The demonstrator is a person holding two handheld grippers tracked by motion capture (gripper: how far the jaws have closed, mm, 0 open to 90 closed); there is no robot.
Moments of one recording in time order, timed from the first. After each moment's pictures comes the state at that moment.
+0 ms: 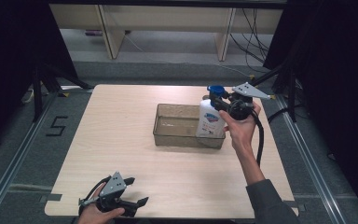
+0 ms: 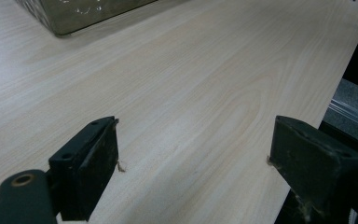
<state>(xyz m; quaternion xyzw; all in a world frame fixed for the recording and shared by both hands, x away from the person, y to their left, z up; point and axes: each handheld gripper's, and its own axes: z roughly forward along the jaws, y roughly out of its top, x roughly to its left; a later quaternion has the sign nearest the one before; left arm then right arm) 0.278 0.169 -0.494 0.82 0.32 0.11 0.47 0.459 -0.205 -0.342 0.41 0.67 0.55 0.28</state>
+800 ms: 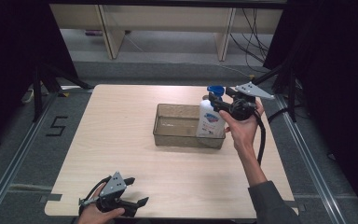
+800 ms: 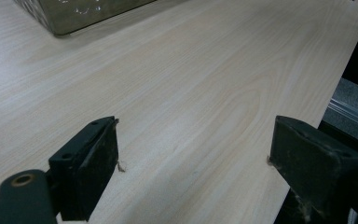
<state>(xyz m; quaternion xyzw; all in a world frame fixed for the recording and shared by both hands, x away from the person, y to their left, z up) 0.278 0.169 -0.494 0.82 0.32 0.11 0.46 0.454 -0.209 -0.336 0.43 0.66 0.55 0.28</state>
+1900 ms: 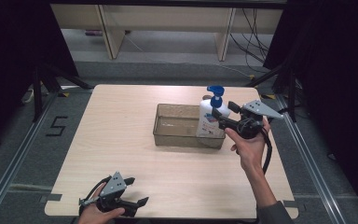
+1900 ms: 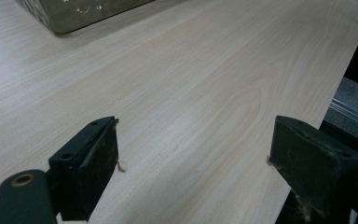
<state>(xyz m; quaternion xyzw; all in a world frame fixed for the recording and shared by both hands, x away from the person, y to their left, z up) 0.278 0.168 -0.494 0.82 0.33 0.11 0.46 0.409 -0.222 -0.354 0.42 0.66 0.57 0.25</state>
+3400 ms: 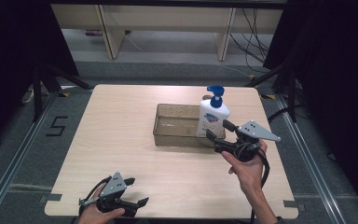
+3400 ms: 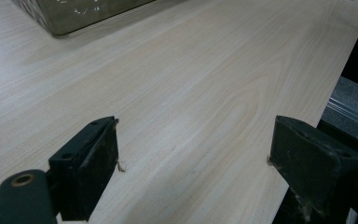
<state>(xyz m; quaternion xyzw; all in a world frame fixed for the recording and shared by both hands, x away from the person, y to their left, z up) 0.278 0.170 -0.494 0.82 0.32 0.11 0.46 0.363 -0.212 -0.379 0.39 0.68 0.57 0.23</state>
